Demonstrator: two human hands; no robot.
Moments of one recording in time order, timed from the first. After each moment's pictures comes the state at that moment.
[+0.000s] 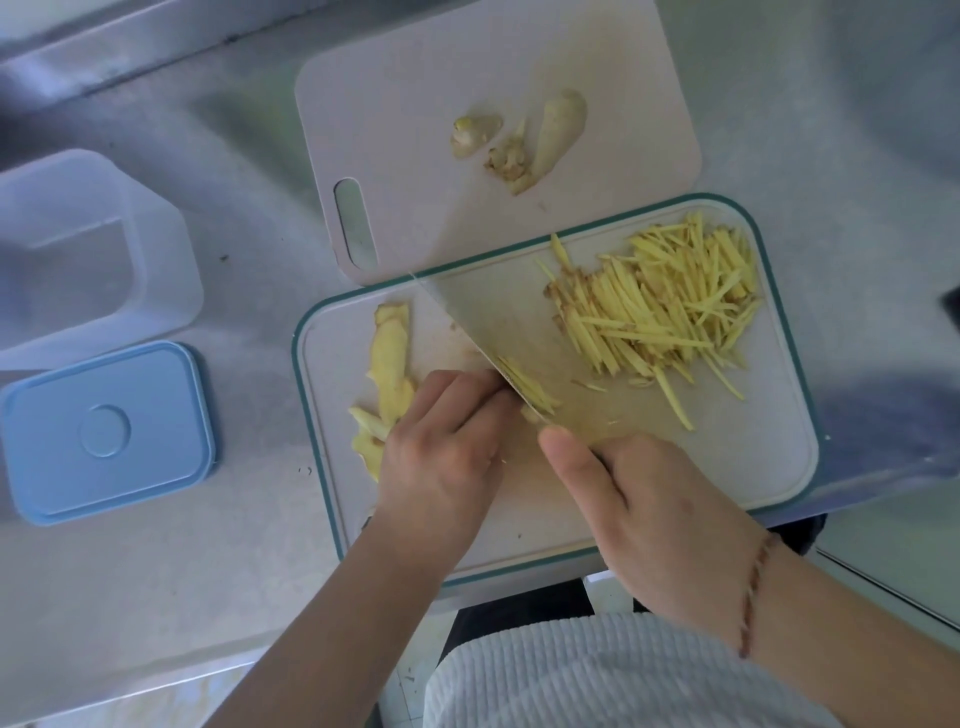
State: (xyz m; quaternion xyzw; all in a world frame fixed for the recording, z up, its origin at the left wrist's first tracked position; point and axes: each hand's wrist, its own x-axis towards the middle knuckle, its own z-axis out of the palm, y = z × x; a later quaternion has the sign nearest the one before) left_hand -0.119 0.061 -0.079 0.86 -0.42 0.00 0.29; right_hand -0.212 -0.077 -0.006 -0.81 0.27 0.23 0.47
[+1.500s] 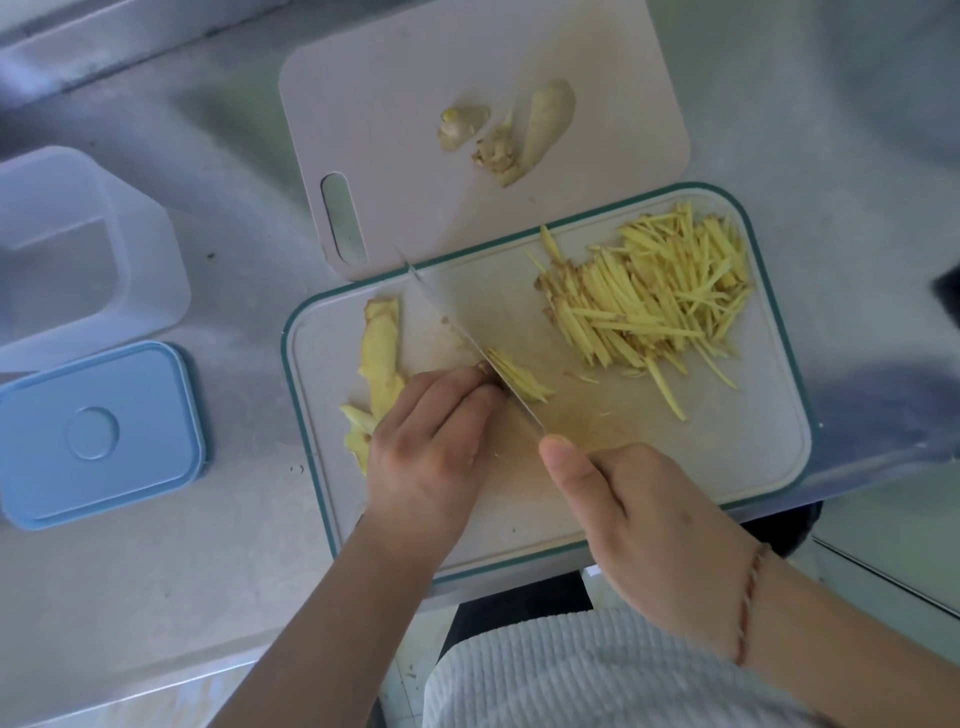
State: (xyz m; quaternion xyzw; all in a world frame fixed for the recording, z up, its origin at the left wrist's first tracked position) left_hand -0.121 0.066 -0.093 0.86 -0.41 0.08 0.31; right_hand -0.219 -0.071 -0.009 -0.79 0.28 0.24 0.49
